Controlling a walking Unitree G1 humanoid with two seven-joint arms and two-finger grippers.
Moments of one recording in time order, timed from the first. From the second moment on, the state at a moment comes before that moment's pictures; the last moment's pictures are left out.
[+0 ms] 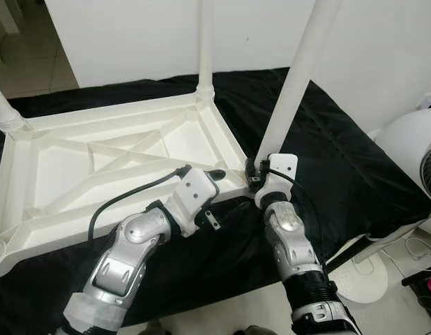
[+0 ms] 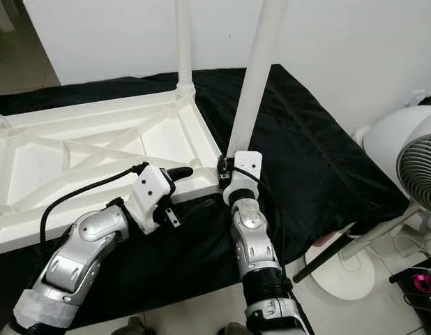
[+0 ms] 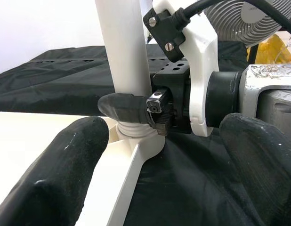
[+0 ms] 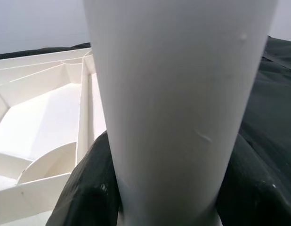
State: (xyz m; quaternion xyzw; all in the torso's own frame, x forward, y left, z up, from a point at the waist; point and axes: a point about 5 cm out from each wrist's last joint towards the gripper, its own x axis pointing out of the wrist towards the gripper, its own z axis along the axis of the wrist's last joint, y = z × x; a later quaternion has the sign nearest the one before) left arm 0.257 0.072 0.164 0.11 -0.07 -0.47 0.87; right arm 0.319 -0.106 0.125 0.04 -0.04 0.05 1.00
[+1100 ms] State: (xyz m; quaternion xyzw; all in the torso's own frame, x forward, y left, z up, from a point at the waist) left arm 0.257 0.071 0.166 0.11 -0.07 -0.47 0.87; right arm 0.337 -0.156 0.138 -0.06 -0.01 0.33 0.94
